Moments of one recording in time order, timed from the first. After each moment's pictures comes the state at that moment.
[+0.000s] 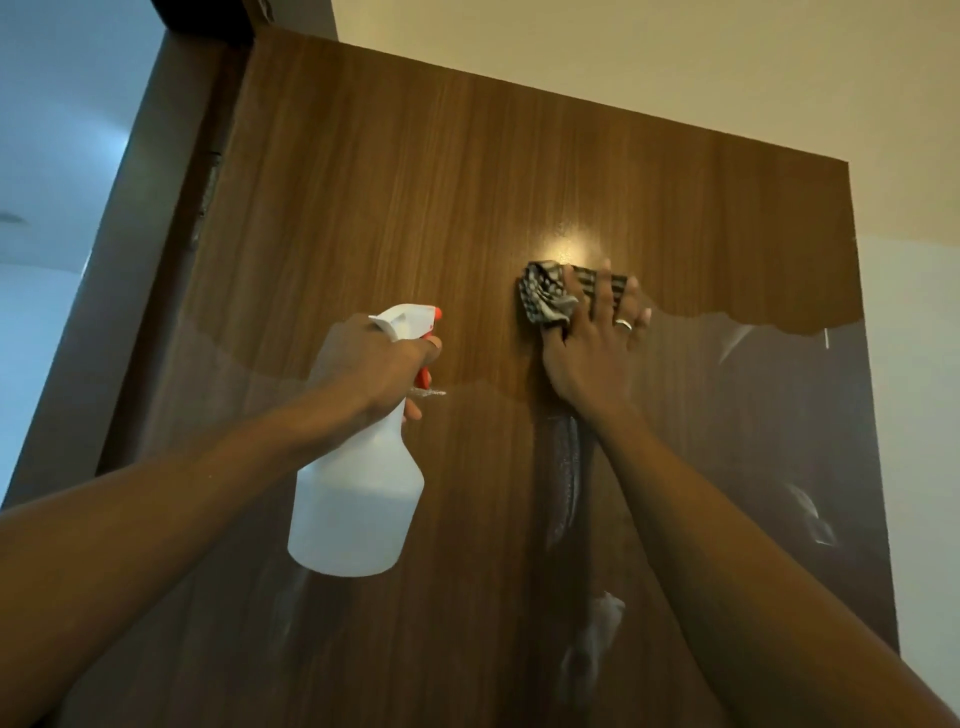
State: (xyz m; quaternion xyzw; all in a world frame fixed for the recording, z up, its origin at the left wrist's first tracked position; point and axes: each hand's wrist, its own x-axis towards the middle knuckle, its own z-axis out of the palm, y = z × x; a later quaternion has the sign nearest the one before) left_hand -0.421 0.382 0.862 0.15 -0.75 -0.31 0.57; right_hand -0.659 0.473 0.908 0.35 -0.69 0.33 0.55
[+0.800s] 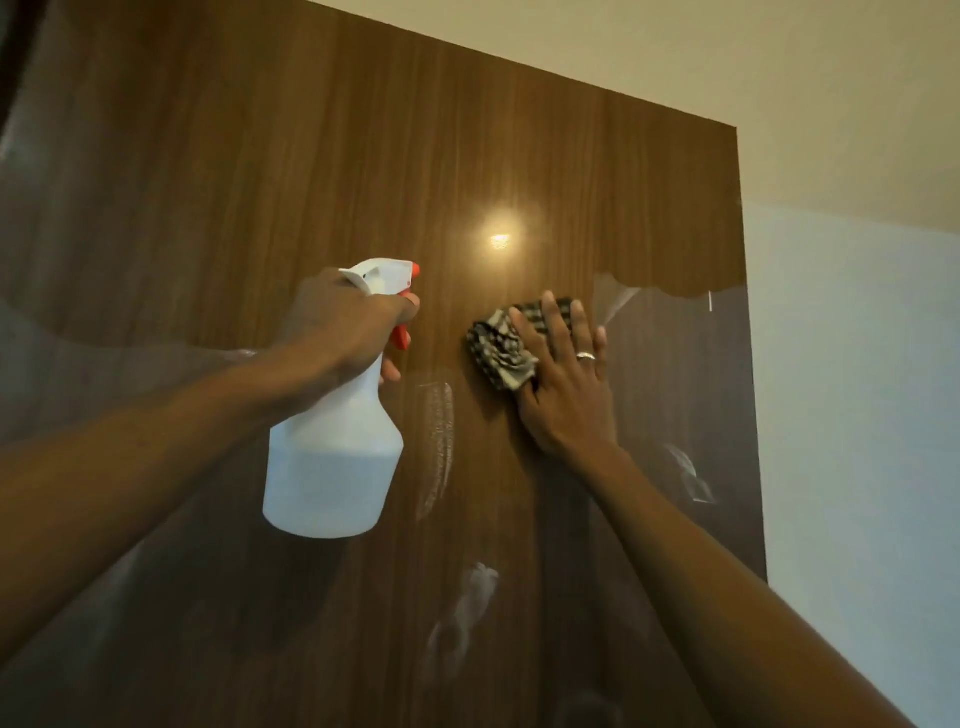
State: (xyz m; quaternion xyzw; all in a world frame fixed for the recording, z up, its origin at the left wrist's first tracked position) left_hand -0.500 0.456 0.873 0.12 -0.76 -0.29 0.57; right_hand -0.753 0.555 0.839 0.40 -0.64 0.24 0.61
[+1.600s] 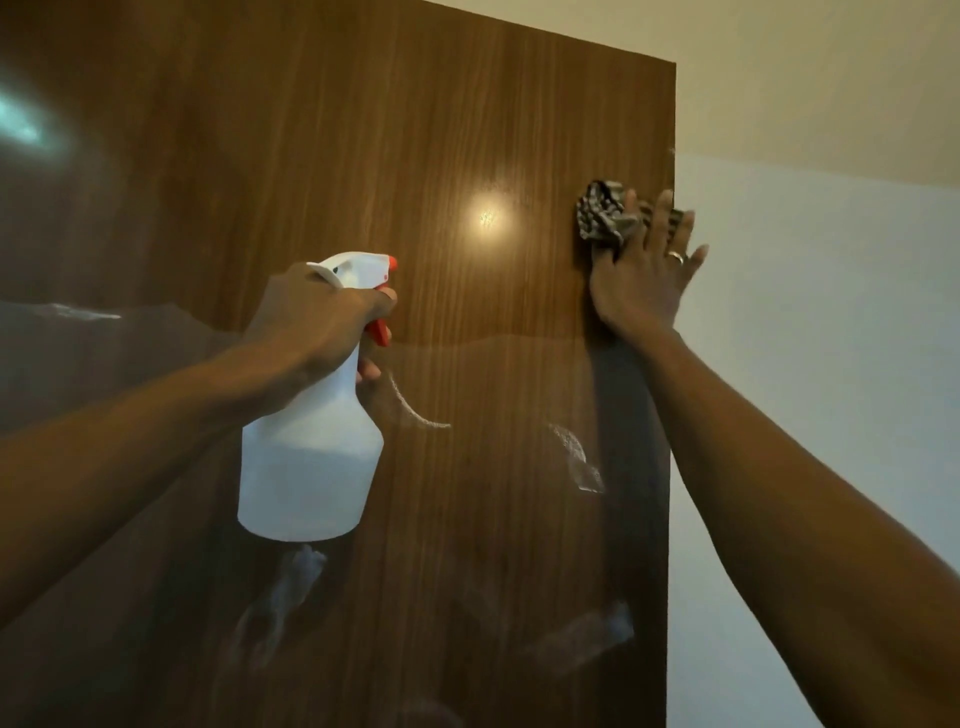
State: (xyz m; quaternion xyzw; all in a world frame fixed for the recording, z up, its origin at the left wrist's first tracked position) left_hand -0.614 0.561 0.858 0.15 -0.73 -0.30 0.60; right_hand -0.898 0.687 0.950 0.30 -0.69 0.38 0.55
